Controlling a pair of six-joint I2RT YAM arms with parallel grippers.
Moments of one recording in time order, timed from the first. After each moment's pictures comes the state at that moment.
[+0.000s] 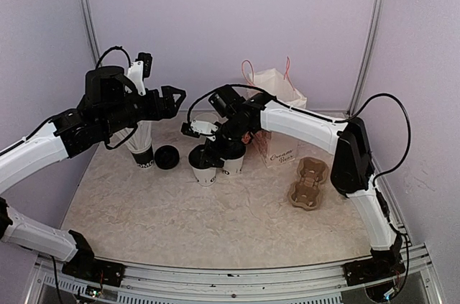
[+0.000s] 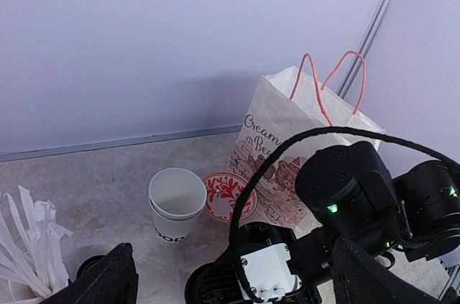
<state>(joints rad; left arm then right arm) -0.72 1.20 1.15 -0.16 -0.21 -0.31 0.87 2.35 2.25 -0.82 -0.26 -0.52</state>
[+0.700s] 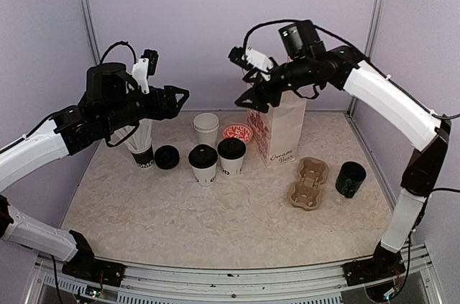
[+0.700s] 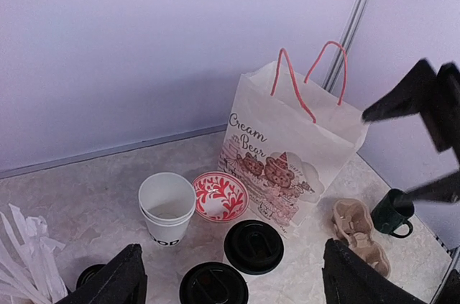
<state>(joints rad) -0.74 1.21 1.17 -0.17 -0.18 -0.25 0.78 1.84 2.02 -0.79 -0.27 -0.55</state>
